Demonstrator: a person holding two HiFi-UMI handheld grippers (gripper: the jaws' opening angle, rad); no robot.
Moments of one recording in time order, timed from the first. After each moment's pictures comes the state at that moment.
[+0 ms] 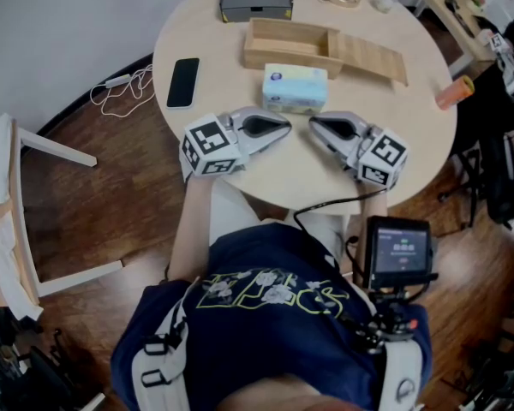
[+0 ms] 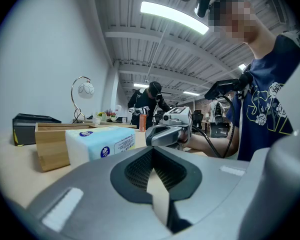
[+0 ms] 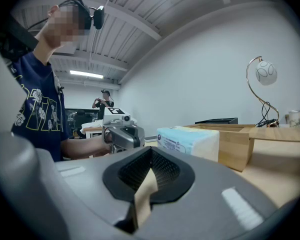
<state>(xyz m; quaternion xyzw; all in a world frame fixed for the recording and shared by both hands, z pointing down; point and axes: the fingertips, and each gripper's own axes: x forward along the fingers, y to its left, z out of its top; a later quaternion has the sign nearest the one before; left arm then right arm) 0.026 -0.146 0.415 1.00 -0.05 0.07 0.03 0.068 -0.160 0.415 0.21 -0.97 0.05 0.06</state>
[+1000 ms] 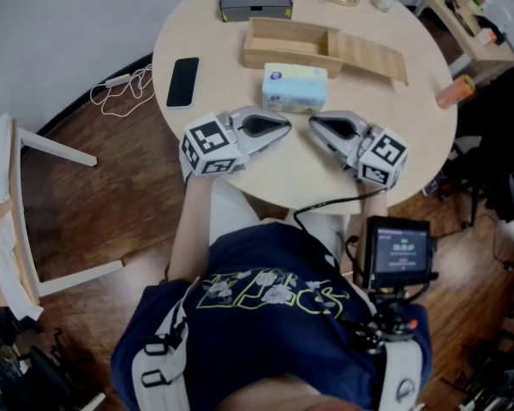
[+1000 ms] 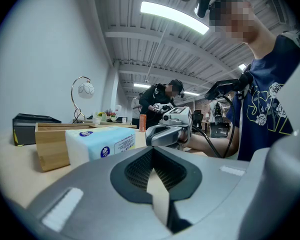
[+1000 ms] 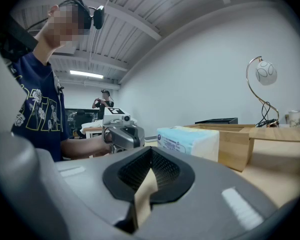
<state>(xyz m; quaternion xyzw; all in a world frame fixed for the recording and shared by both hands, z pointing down) 0.027 -0.145 0.412 1.00 -0.05 0.07 0.03 0.067 -0.160 0.414 0.21 -0.97 0.04 0.06</state>
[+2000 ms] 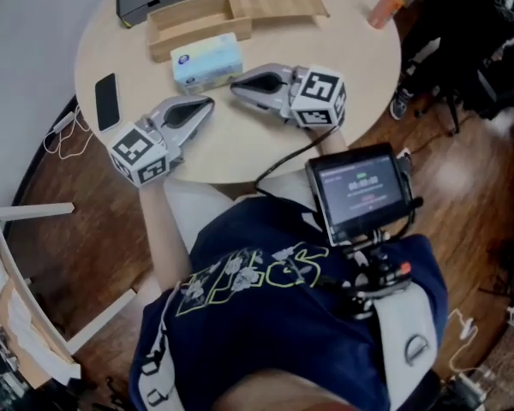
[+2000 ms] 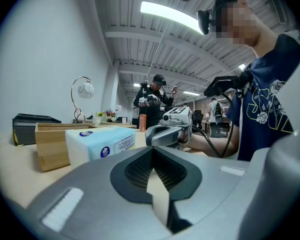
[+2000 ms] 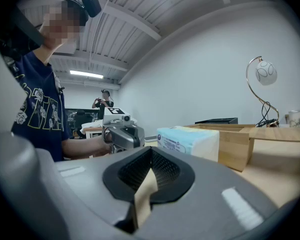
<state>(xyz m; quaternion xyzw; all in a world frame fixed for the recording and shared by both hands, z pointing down) 0.022 -0.145 0.409 1.00 -0.05 0.07 0.04 0.062 -0.159 0.411 0.22 -0.97 0.05 0.08</state>
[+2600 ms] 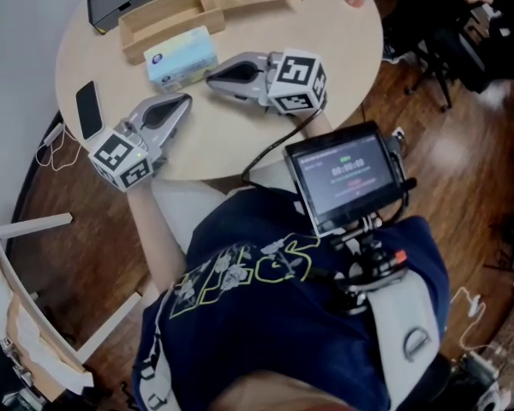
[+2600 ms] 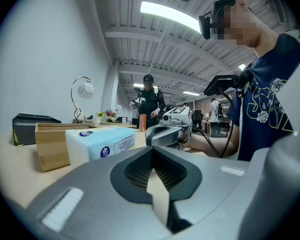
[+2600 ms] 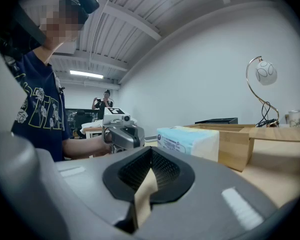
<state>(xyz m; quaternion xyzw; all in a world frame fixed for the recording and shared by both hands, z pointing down) 0.025 -0.144 0.409 1.00 -0.05 0.07 0.04 0.062 -0.158 0.410 0.21 -0.97 0.05 0.07</state>
